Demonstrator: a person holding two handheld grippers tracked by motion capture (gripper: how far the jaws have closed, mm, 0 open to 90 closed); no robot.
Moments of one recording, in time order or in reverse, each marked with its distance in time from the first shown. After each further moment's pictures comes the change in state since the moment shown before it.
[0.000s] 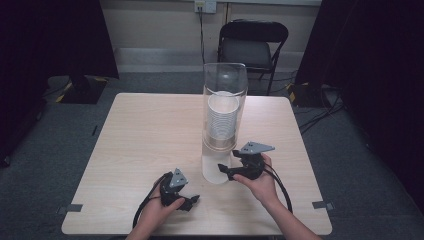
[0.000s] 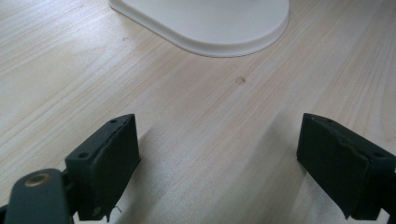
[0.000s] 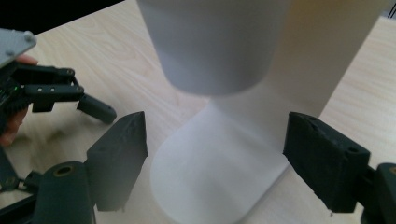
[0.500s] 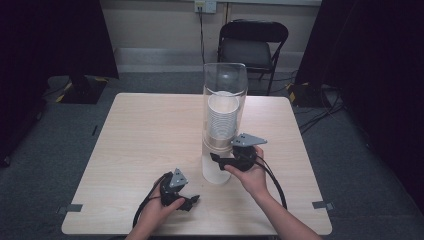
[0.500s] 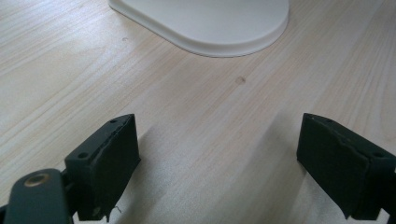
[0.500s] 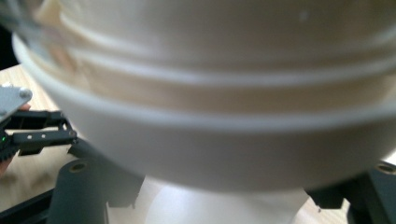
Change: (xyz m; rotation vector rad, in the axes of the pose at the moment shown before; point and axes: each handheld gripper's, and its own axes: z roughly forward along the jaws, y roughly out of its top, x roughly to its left) left arm 0.000 0.000 0.000 0.001 -0.002 -0.006; right arm 0.007 0.025 0.015 -0.089 -0.027 -0.037
